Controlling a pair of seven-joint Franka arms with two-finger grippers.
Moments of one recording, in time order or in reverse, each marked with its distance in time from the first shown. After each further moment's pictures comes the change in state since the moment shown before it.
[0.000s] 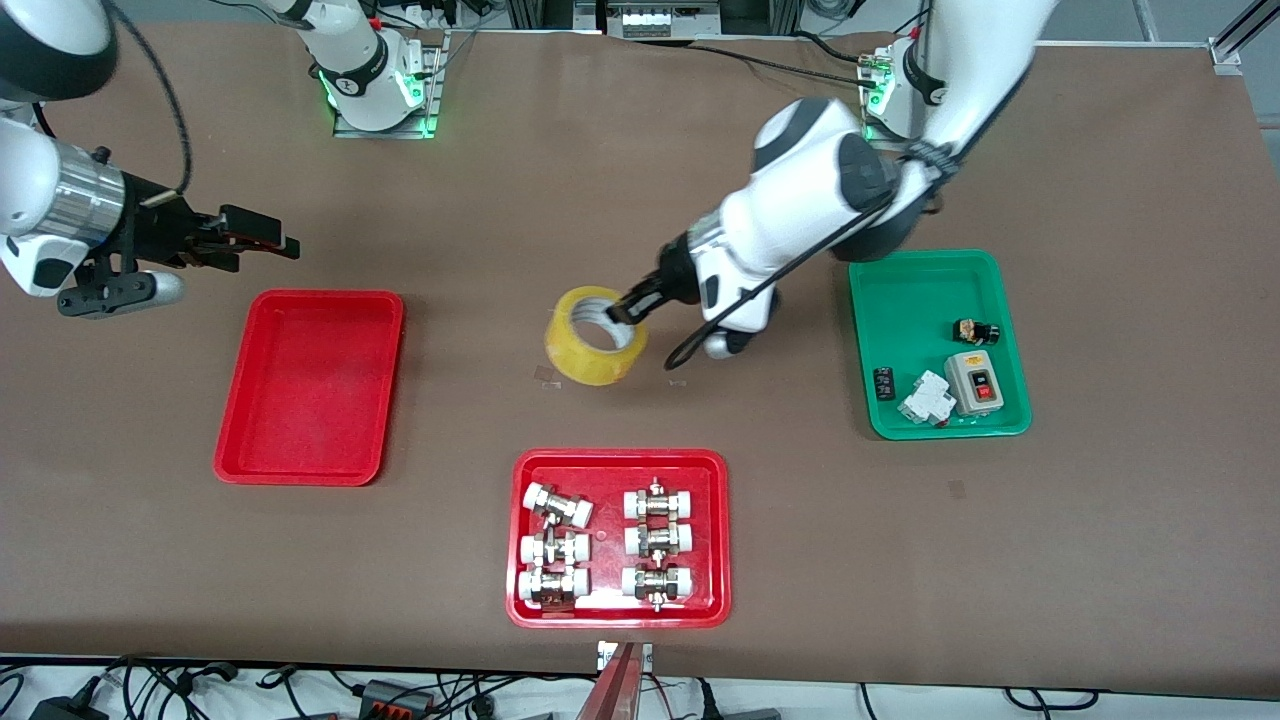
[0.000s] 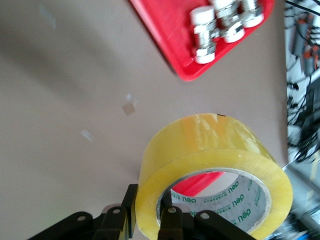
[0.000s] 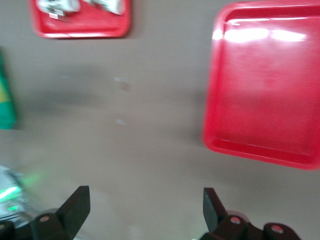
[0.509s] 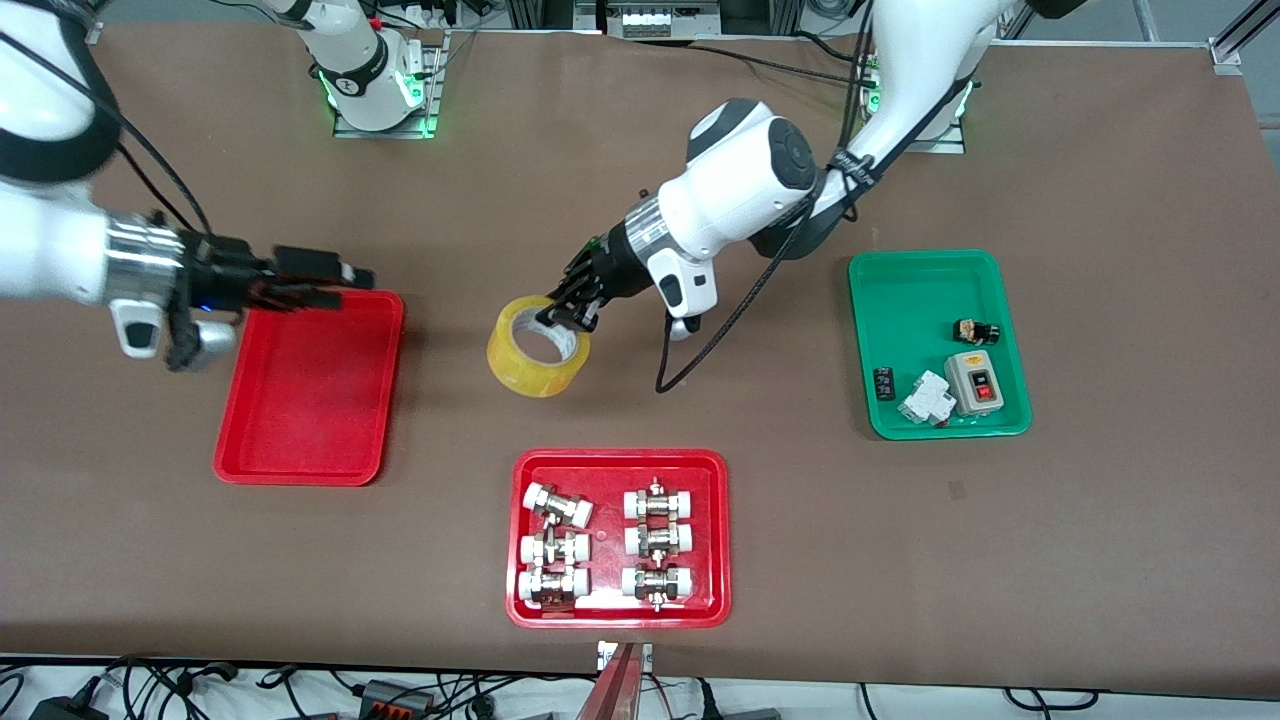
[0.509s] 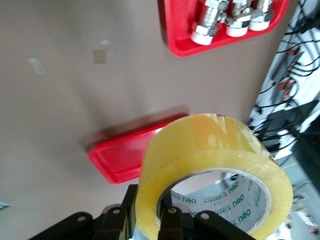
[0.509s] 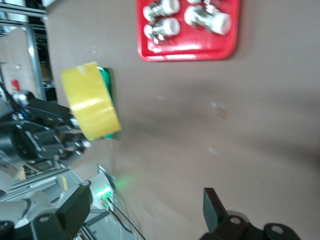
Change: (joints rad) left arm -0.183 0.087 0.094 0.101 0.000 0.235 -0.379; right arm 0.049 0.151 0.020 0.004 0.403 0.143 -0.109
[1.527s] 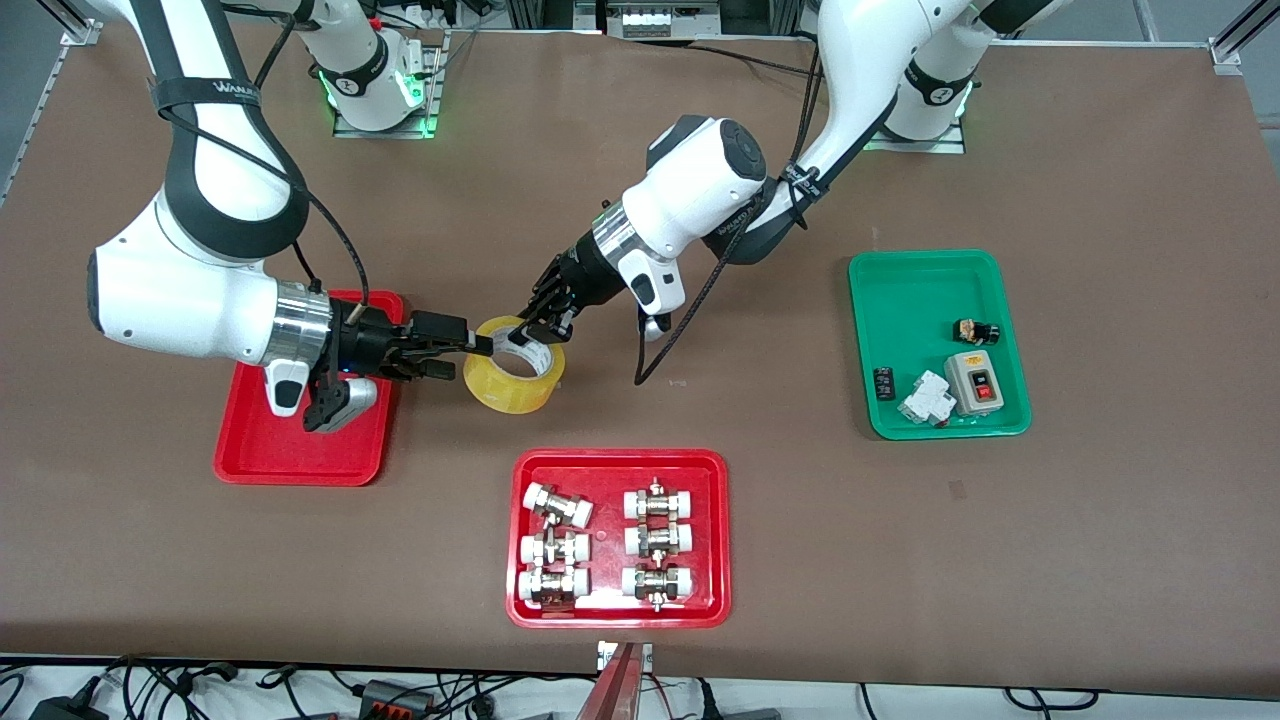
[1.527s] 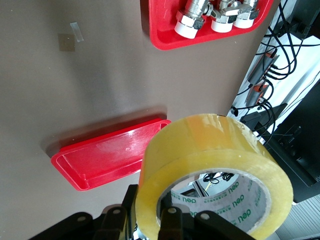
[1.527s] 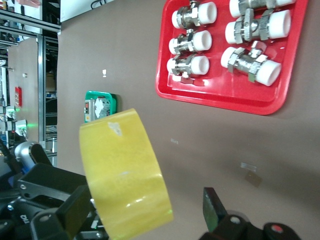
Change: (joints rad) left arm -0.144 0.055 0.113 0.026 0.000 0.174 -0.056; right arm 0.172 0.156 0.002 0.069 0.079 0.268 -0.077
